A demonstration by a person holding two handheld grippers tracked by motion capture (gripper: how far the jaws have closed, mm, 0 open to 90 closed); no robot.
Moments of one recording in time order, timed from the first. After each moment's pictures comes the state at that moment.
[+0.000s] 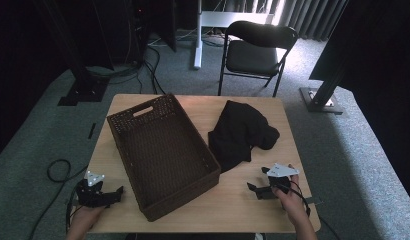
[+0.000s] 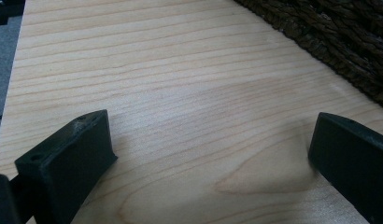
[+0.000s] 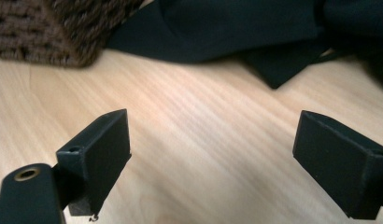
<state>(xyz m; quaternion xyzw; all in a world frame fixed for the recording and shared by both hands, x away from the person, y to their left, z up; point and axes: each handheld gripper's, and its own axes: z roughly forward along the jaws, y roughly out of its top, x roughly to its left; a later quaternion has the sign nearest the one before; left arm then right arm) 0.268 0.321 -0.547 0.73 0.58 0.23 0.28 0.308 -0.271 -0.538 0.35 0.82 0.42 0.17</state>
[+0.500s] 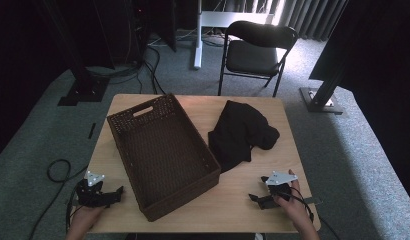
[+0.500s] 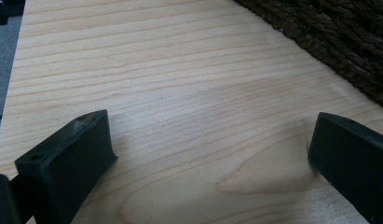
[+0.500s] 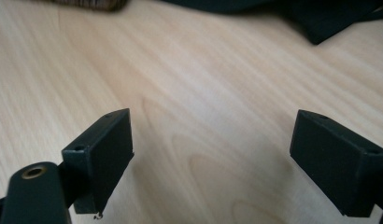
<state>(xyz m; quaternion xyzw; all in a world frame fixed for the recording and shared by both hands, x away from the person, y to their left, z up) 0.268 0.321 -0.547 0.73 0.58 0.23 0.28 0.291 -0.274 -0.547 0.32 0.86 0.38 0.13</state>
